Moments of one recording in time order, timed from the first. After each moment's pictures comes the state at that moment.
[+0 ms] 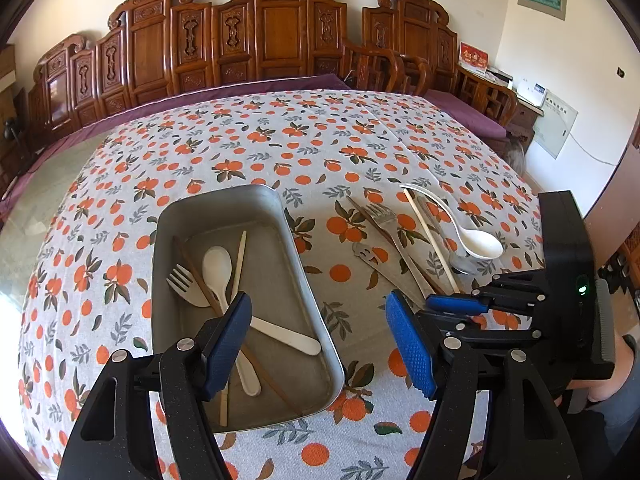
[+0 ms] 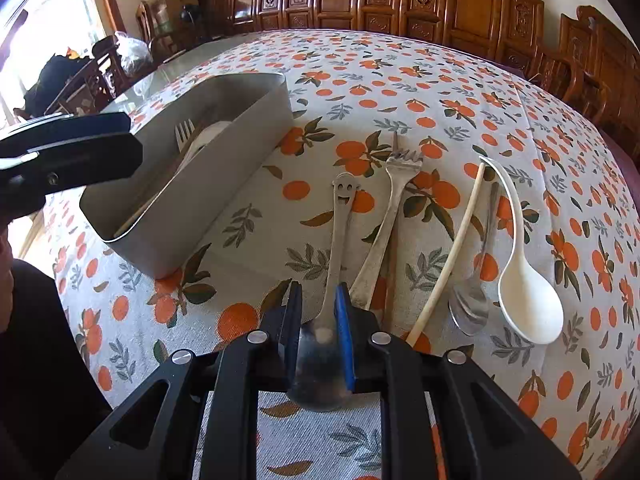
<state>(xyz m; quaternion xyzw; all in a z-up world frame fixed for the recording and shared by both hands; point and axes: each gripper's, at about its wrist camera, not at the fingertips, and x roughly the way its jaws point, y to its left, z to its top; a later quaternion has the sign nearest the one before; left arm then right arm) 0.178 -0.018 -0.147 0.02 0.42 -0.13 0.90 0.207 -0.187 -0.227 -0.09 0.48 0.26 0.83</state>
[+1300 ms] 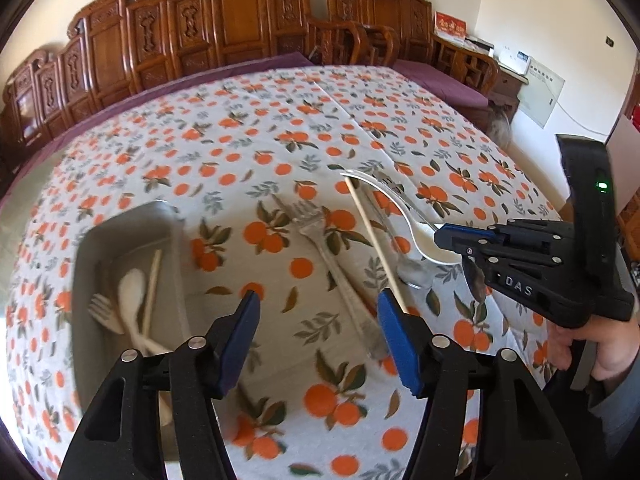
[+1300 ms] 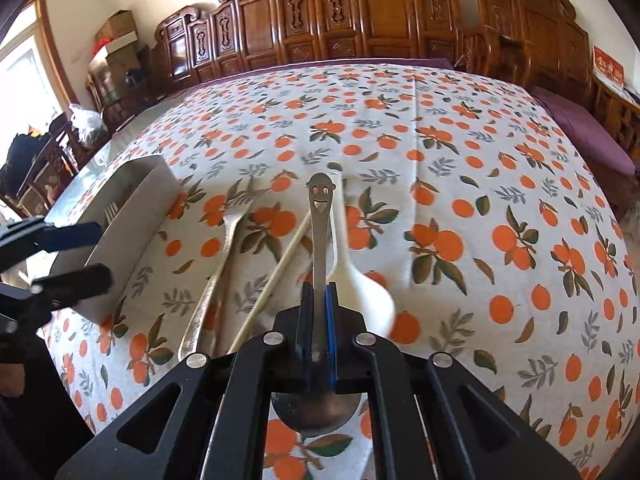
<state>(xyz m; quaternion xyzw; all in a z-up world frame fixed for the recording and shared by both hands) 0.211 -0.106 -0.162 0.05 0.46 -0.16 0.87 0.246 -0.306 -0.214 0.01 0.45 0.19 0.87</state>
